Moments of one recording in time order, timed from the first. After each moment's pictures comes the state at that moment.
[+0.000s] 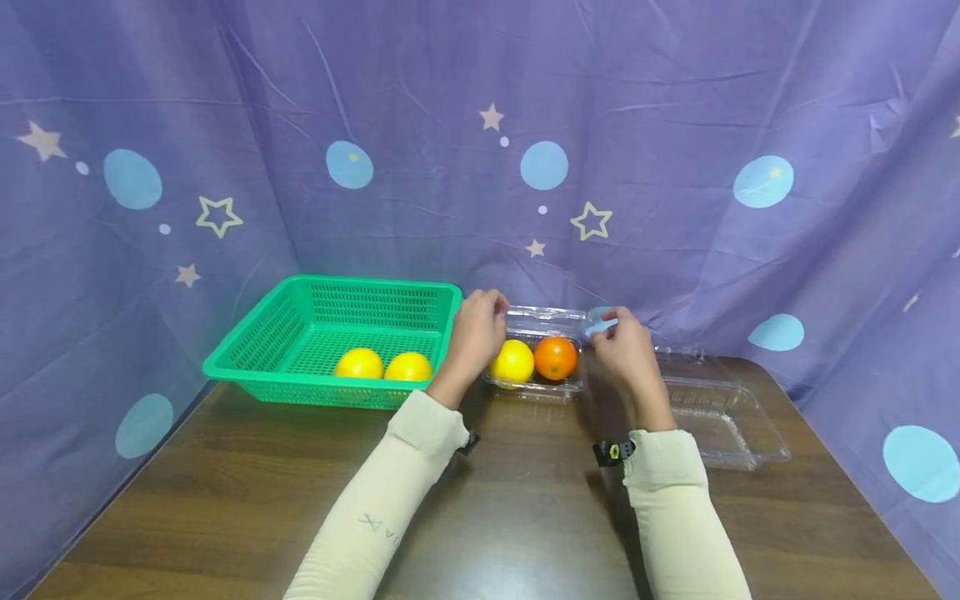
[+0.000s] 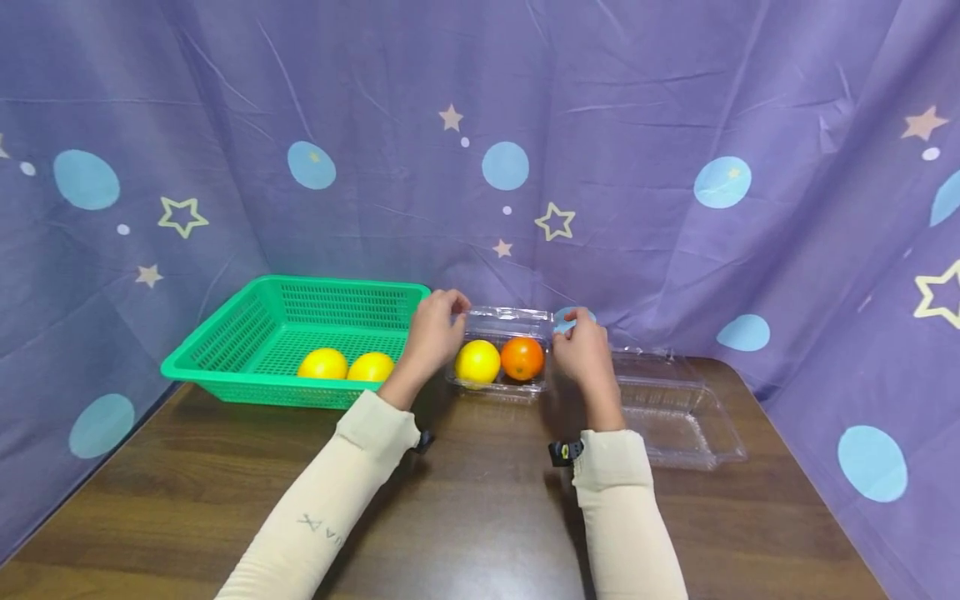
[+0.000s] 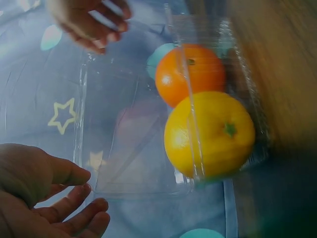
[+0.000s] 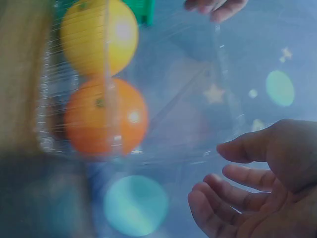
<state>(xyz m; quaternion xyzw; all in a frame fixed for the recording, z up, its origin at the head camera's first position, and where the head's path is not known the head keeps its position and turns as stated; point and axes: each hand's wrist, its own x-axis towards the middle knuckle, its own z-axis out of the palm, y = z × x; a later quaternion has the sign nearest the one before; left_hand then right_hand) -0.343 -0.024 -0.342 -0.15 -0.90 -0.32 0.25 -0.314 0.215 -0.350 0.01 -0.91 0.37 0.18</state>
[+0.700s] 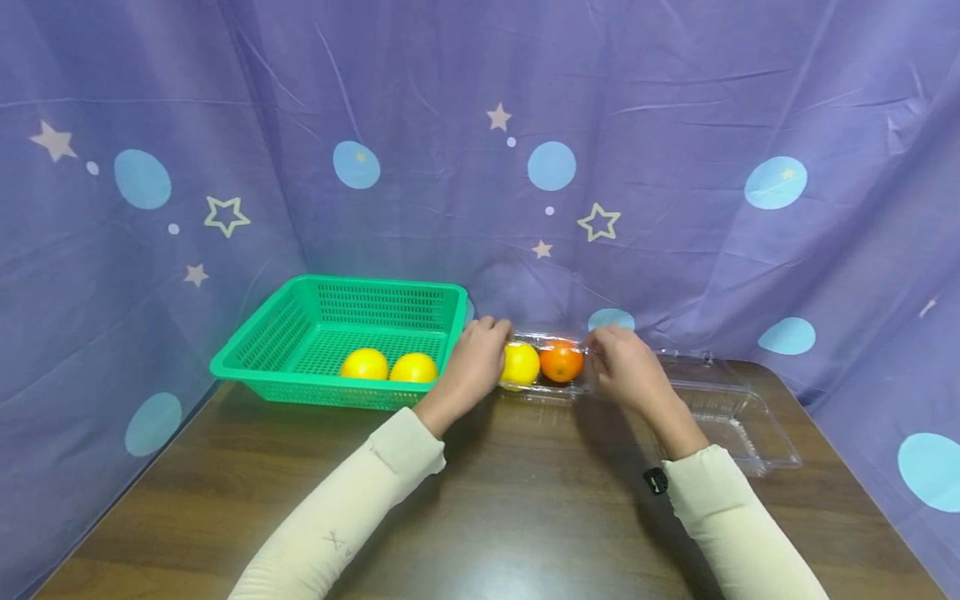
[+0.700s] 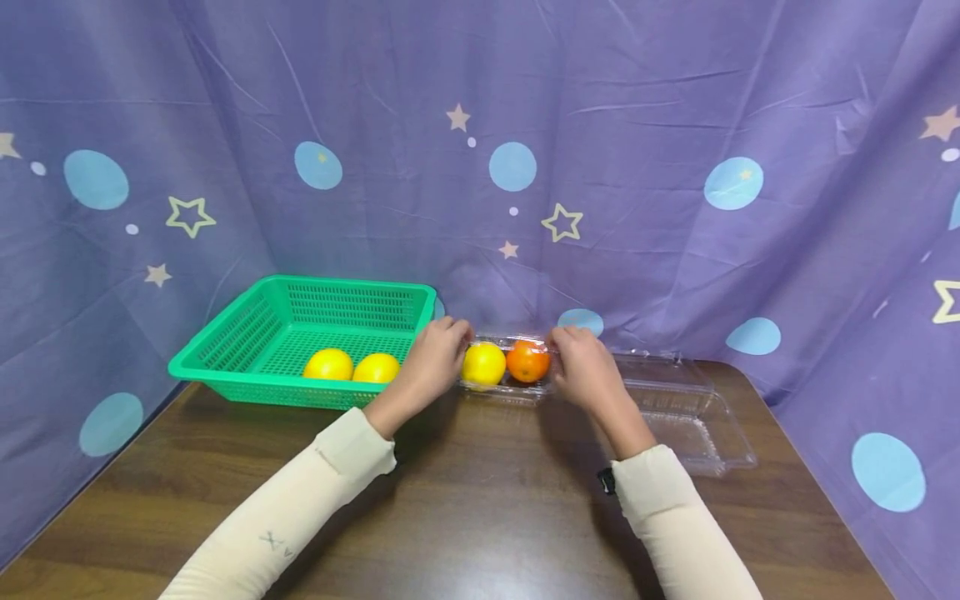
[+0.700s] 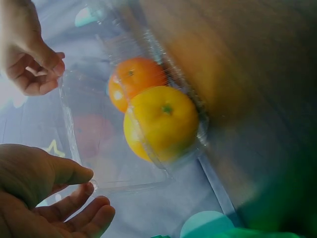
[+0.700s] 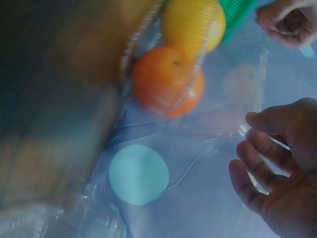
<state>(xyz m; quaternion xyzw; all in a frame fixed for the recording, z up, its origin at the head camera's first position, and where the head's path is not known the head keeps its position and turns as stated) -0.318 -0.037 -0.363 -0.23 -0.92 -0.16 0.26 -0.303 0.220 -0.363 0.27 -0.90 0.17 0.28</state>
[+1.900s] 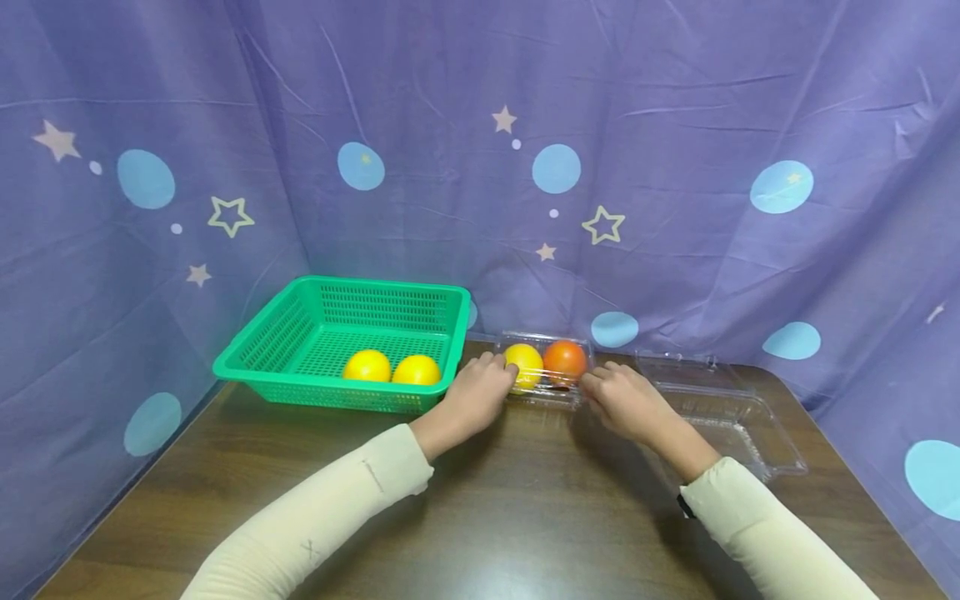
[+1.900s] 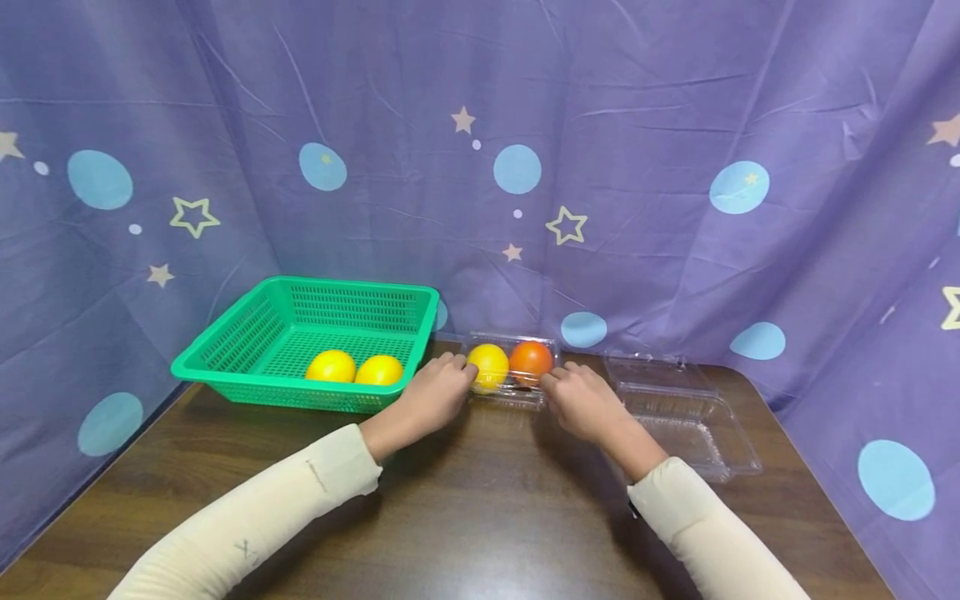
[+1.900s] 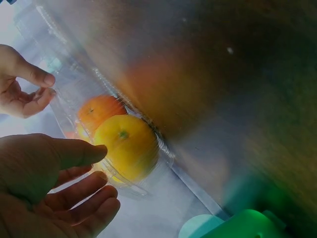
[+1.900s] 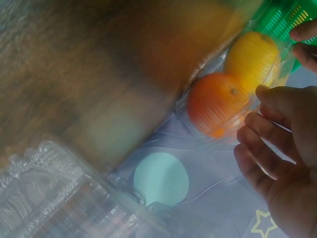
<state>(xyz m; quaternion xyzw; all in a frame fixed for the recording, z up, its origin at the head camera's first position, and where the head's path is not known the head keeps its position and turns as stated) -0.299 -0.044 -0.393 -0.32 -0.91 0.05 0.24 -0.296 0.225 -0.397 0.41 -0.87 0.01 0.27</state>
